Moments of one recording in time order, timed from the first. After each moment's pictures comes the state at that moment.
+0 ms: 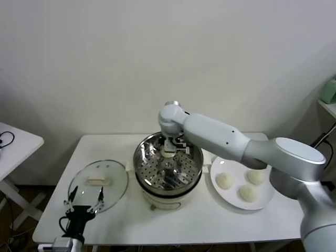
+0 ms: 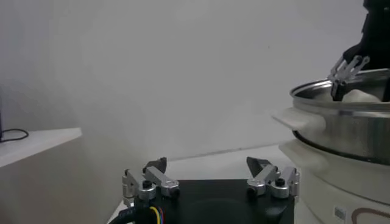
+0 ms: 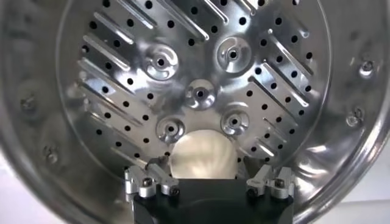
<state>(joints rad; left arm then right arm) 1.68 -1.53 -0.75 -2.03 0.02 -0.02 0.10 0.28 1.31 -0.95 1.17 -0.64 0.55 -1.22</state>
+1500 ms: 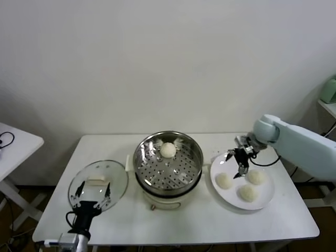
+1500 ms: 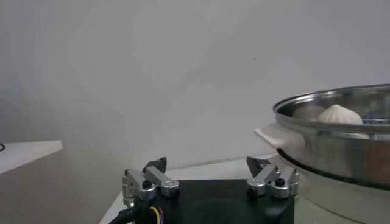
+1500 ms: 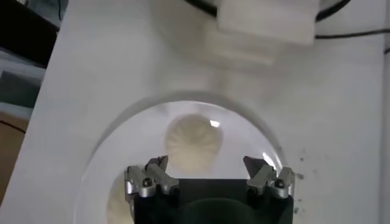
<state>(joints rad) 1.66 -1.53 -0.70 -2.05 0.03 0.00 0.10 0.14 0.77 -1.01 1.13 0.13 -0.11 -1.13</state>
